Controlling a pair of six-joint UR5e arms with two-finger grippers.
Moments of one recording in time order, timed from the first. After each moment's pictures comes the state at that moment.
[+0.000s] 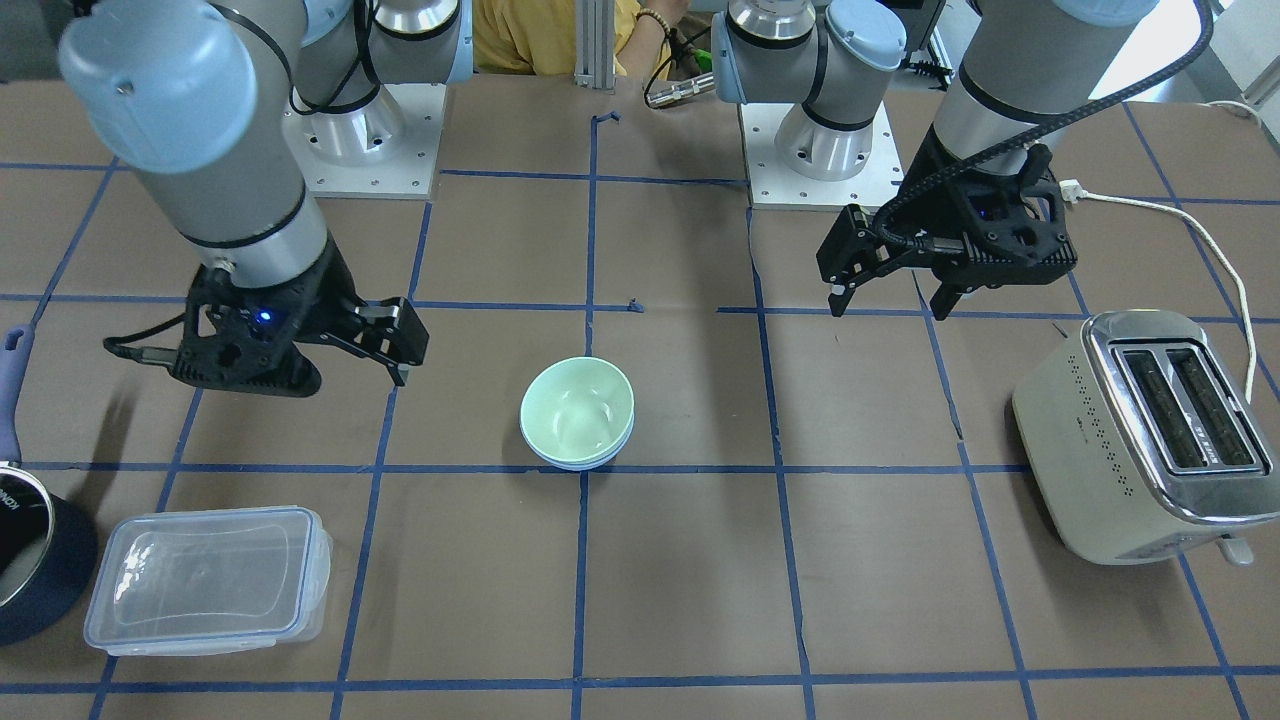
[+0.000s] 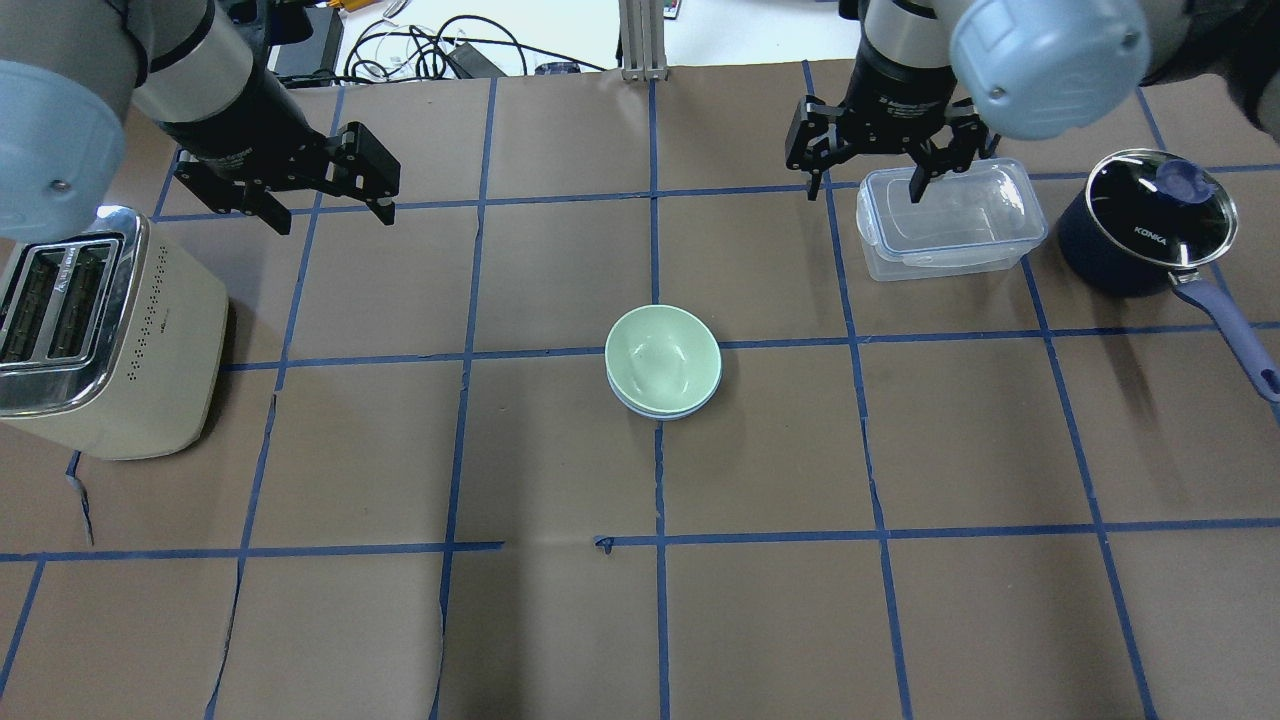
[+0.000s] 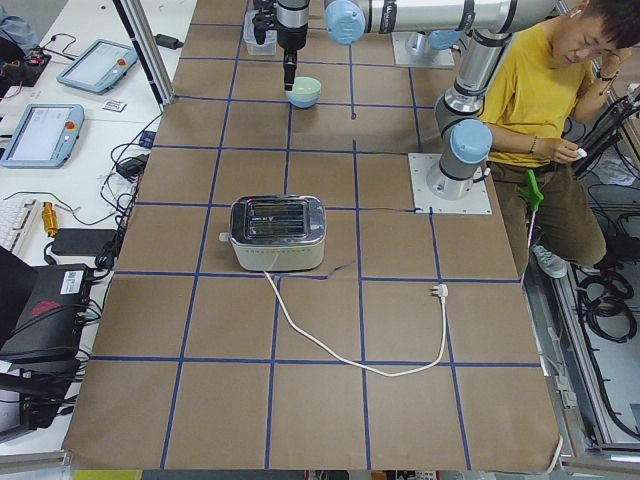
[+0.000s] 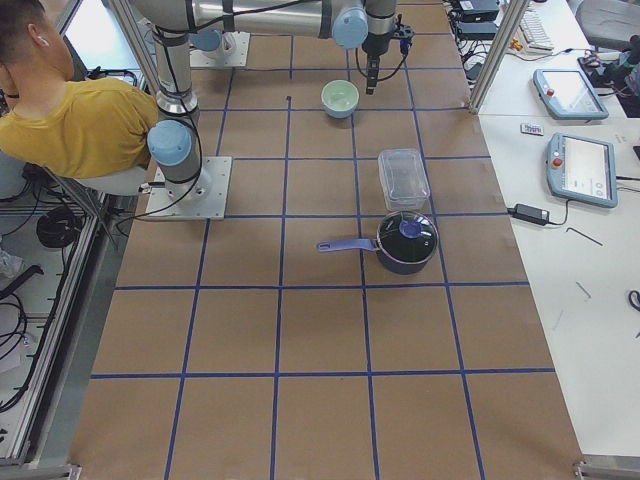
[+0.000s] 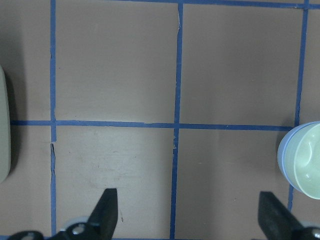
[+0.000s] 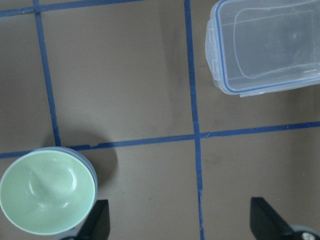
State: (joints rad) left arm -1.52 -1.59 -1.59 -1.46 1.56 0.01; right arm 1.62 -1.40 1.51 -1.67 -1.57 0.11
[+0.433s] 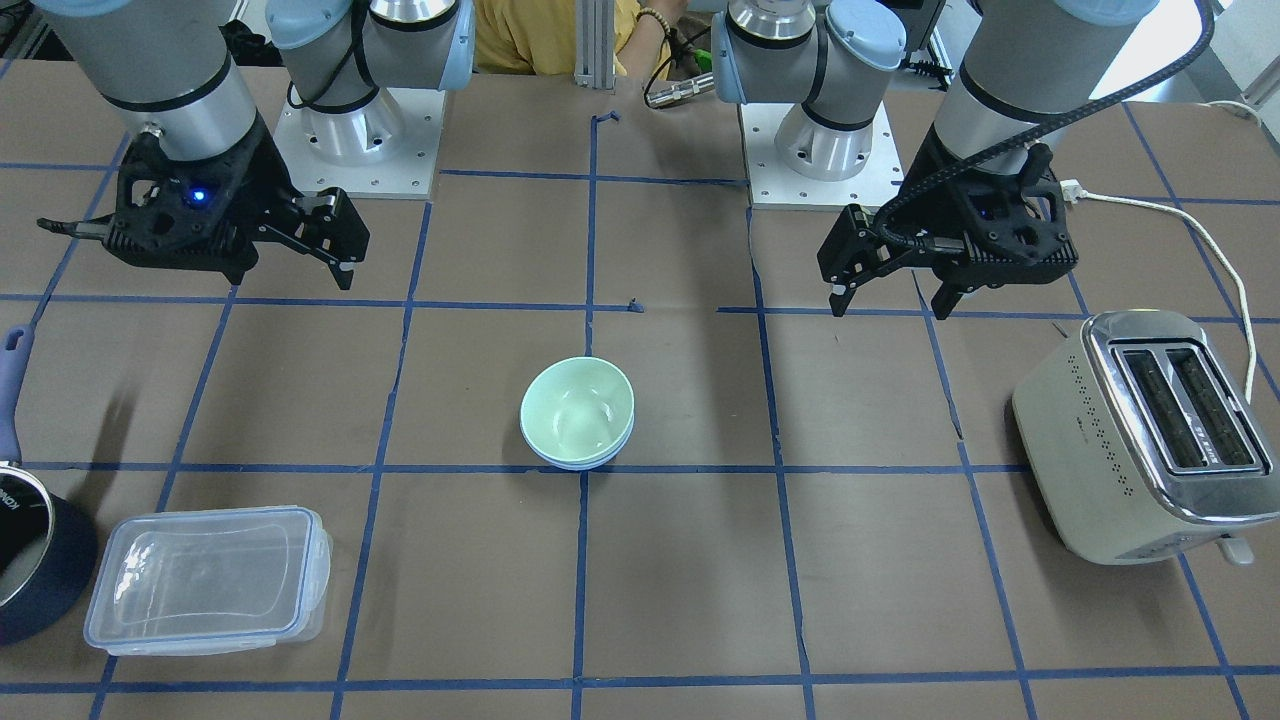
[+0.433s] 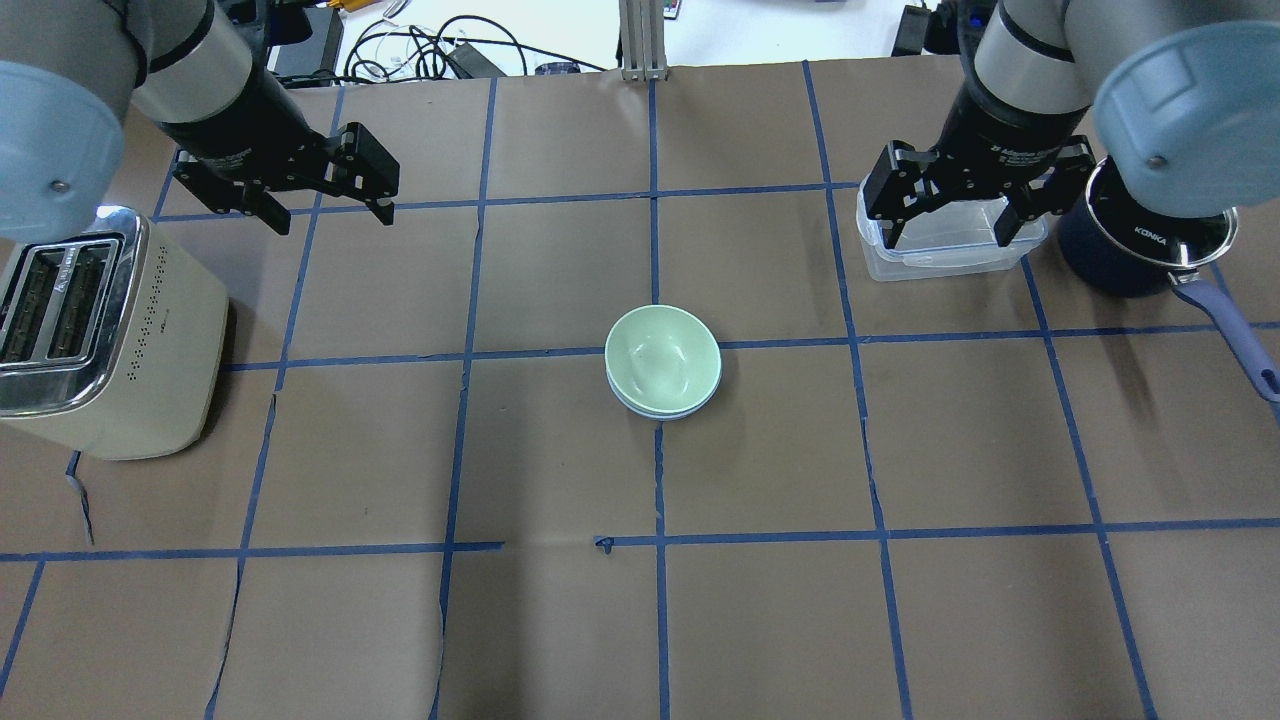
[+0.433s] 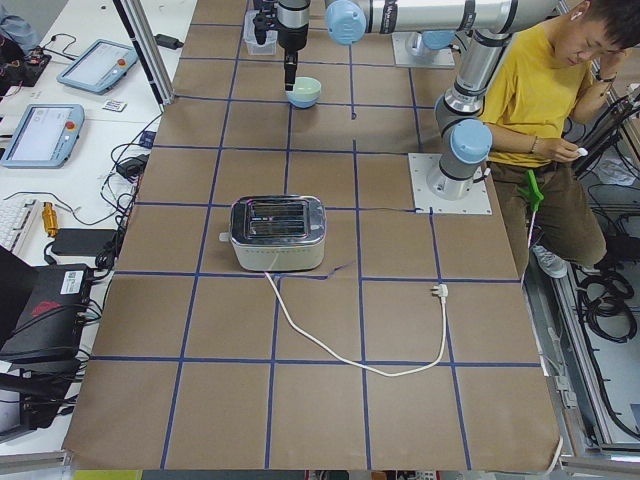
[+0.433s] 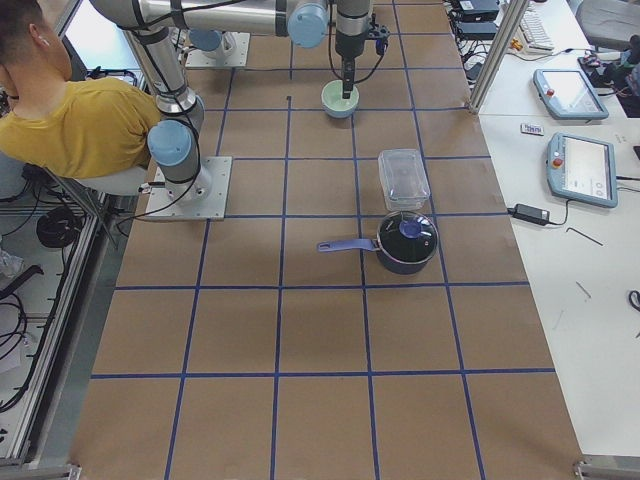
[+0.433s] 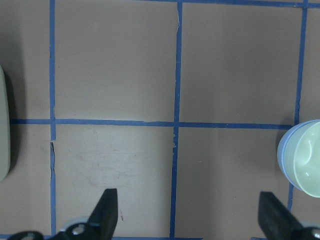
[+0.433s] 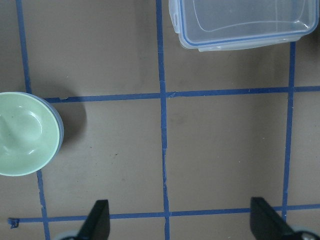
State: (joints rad) left arm -1.52 -1.59 -1.59 -1.46 1.56 0.01; right arm 1.55 -1.57 1.63 -1.62 -1.58 0.02
